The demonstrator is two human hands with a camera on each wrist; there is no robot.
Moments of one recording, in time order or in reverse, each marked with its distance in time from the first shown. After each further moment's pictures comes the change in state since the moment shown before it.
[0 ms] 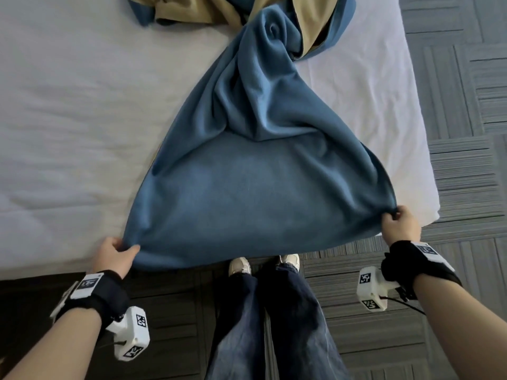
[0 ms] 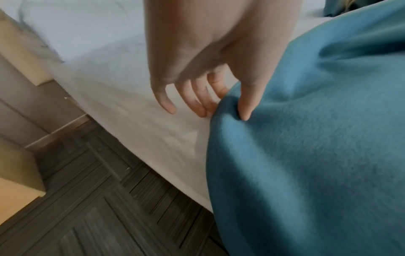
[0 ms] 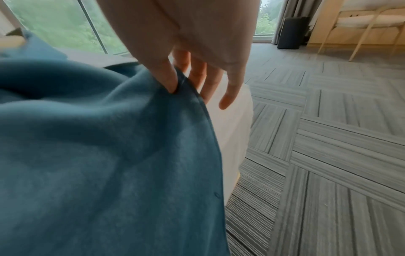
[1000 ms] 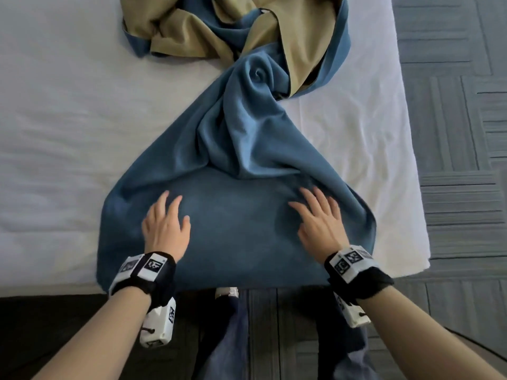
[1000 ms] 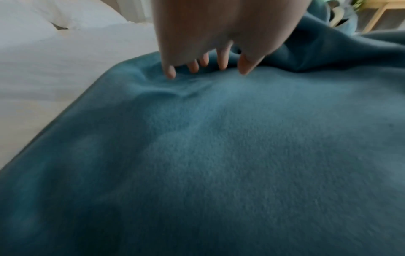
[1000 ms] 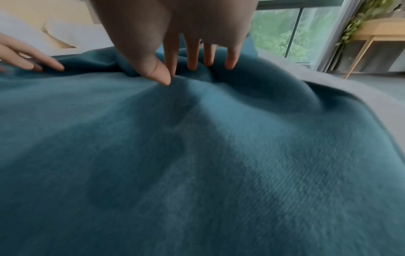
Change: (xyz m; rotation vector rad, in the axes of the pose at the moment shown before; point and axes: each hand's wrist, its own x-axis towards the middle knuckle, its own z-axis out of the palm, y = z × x) left_hand -0.038 0.167 0.061 0.254 0.162 0.498; right_hand -0.009 -0.117 0.027 -0.488 -0.208 -1.003
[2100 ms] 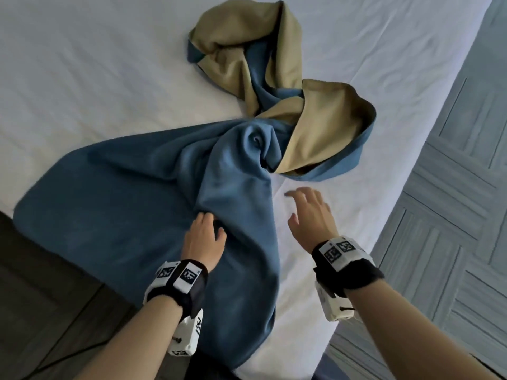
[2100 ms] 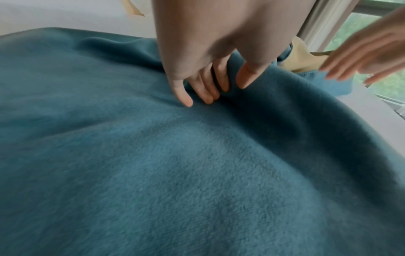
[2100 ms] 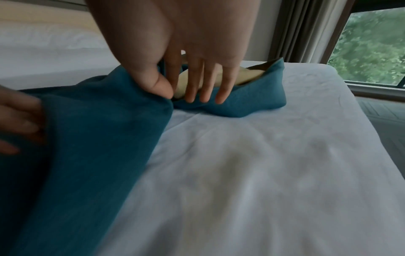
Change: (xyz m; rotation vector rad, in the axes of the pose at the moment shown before) left_hand 0.023 0.237 0.036 -0.513 0.053 -0.451; right_hand 0.192 0.096 -0.141 -0.091 -0.196 -0.390
